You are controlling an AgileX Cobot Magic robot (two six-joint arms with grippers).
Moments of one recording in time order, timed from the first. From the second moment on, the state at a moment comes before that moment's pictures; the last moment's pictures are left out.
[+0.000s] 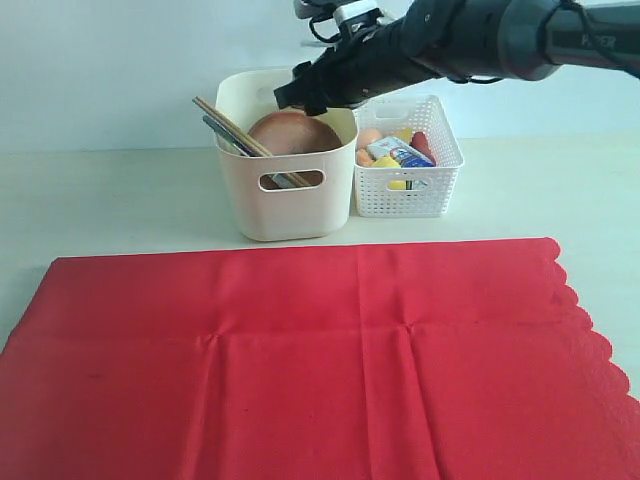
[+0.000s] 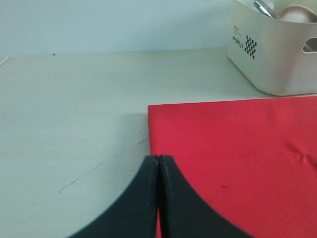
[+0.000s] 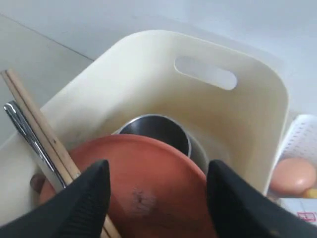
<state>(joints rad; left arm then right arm) -0.05 0.01 0.00 0.00 0.37 0.03 0.42 2.17 -1.78 0.54 0.32 -0.58</state>
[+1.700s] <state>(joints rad) -0.05 0.01 0.00 0.00 0.37 0.03 0.42 1.55 -0.97 0.06 0.22 -0.15</state>
